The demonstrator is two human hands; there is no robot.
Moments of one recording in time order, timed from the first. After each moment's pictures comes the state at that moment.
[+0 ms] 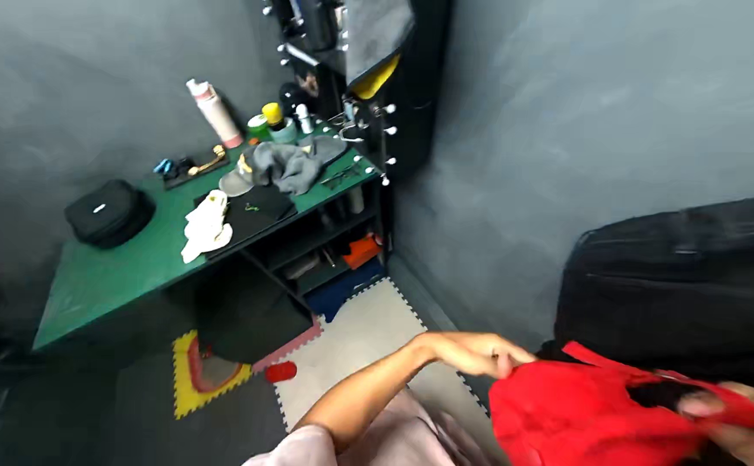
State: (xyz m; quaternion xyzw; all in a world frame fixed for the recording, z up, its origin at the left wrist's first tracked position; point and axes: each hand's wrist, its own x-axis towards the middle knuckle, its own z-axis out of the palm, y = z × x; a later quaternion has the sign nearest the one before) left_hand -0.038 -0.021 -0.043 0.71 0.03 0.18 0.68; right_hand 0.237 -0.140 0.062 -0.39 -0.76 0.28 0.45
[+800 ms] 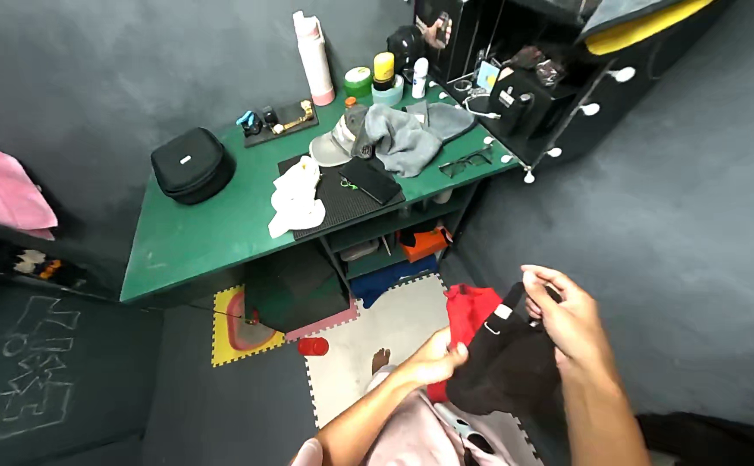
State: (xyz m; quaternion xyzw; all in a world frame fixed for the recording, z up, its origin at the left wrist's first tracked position) left_hand -0.295 -0.041 -0.109 0.52 0.28 0.50 0.63; right_hand -0.103 0.053 -0.030 -0.55 -0.54 0.43 0.46
